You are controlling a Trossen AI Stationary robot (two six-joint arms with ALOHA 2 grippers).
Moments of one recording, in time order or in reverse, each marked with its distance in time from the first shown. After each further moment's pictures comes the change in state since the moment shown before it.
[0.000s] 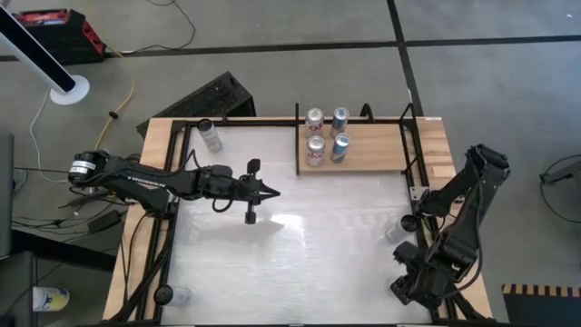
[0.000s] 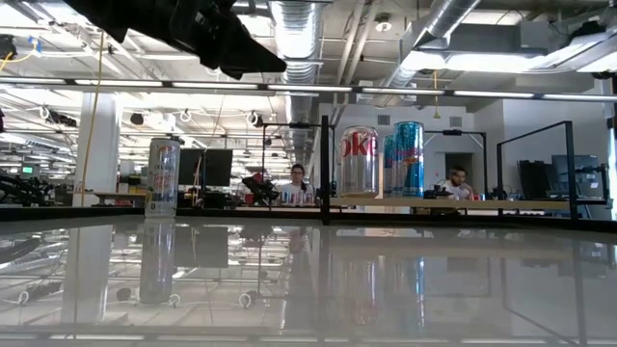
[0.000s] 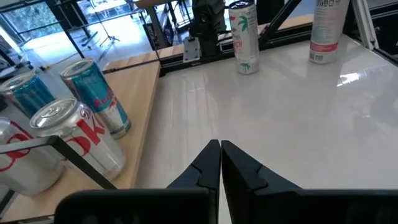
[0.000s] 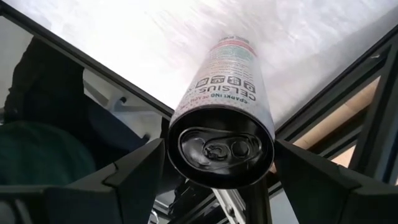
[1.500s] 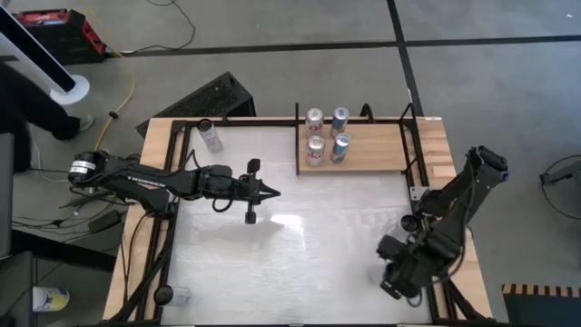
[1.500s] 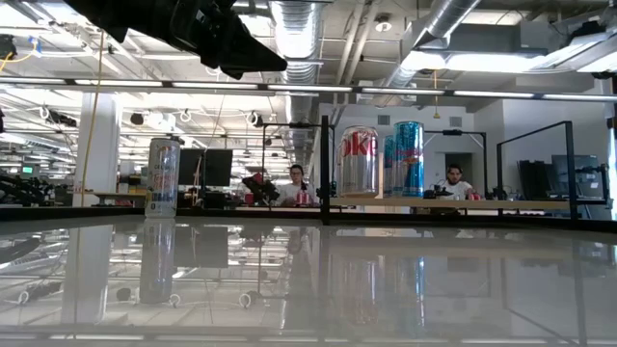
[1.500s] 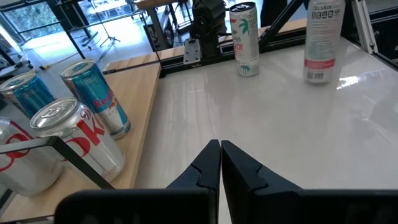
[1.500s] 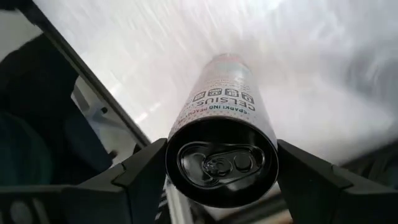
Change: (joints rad) left arm 0.000 0.000 0.000 0.006 0.000 -0.012; right arm -0.146 0.022 0.025 -0.051 0.134 -0.473
